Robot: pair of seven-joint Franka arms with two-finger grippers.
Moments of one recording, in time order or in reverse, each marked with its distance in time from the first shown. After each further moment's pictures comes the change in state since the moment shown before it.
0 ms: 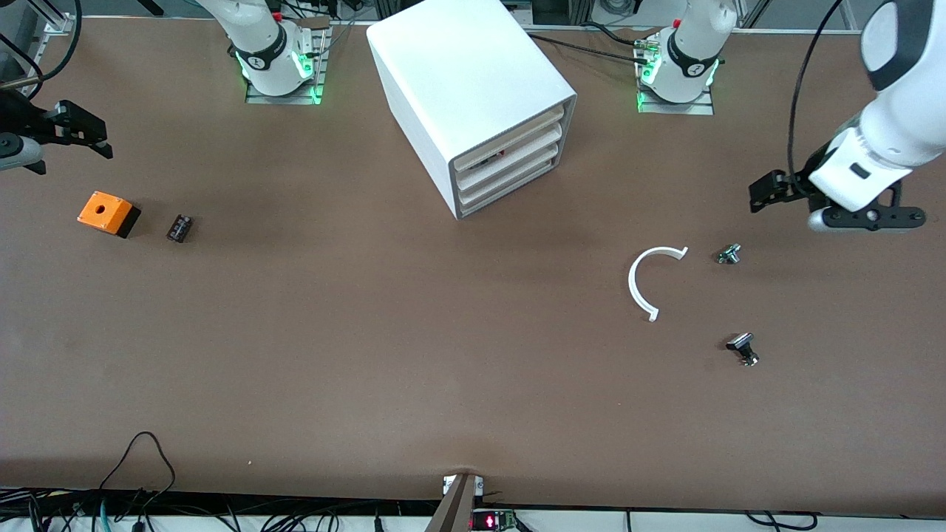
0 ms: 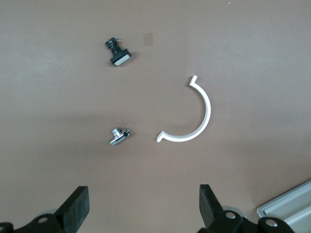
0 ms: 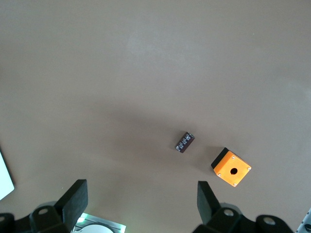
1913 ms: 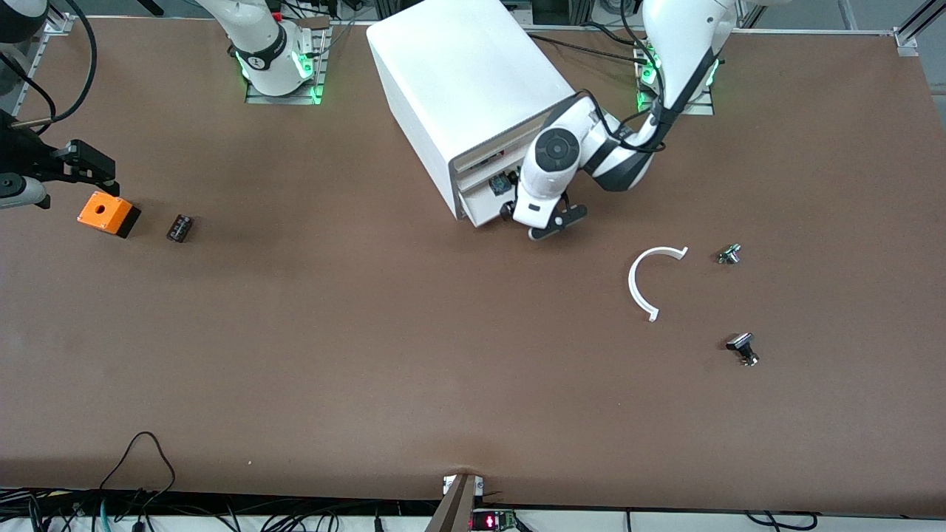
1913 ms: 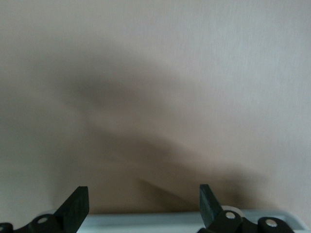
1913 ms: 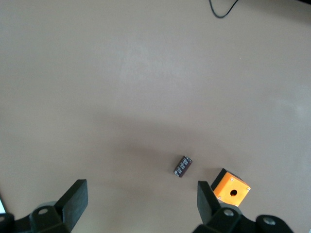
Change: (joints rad) left arm -0.286 0.469 -0.448 -0.265 -0.006 0.655 -1.205; right arm -0.001 0.106 0.024 0.104 -0.009 0.054 0.075
